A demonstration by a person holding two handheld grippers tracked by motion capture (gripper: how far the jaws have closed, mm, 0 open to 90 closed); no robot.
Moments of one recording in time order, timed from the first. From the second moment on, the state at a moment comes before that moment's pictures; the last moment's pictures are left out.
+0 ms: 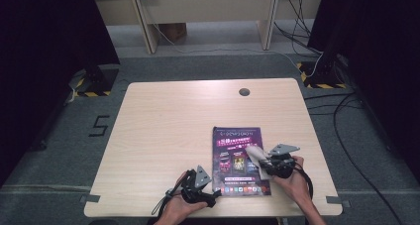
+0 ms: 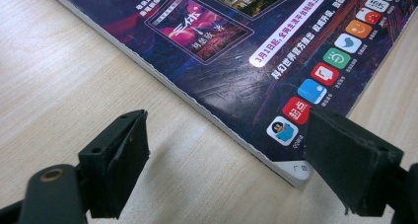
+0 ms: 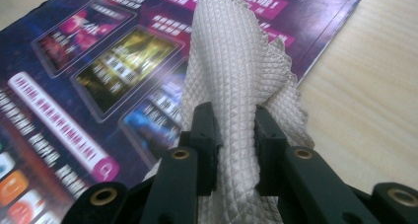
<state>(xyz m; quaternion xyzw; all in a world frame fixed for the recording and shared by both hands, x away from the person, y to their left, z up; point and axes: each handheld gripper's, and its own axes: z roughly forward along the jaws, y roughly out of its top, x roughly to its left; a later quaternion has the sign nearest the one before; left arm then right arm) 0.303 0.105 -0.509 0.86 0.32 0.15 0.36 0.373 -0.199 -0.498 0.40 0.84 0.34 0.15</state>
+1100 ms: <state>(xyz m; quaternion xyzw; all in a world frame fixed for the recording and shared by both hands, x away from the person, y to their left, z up) 0.302 0.105 -0.509 0.86 0.32 0.16 0.36 0.439 -0.162 -0.499 0.42 0.83 0.33 0.17</state>
